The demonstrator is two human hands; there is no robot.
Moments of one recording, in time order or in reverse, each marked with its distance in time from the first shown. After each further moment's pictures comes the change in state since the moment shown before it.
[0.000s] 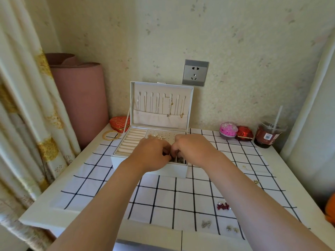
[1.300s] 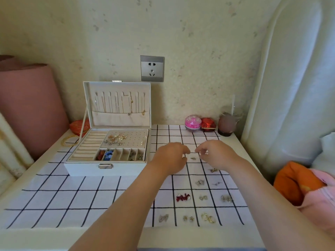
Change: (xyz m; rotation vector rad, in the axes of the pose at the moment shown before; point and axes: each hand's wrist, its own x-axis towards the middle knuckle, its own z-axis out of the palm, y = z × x) left_hand 0.052 0.127 0.093 0.085 -0.132 0.154; right_hand -0.127 0.136 0.038 0.294 0.001 0.550
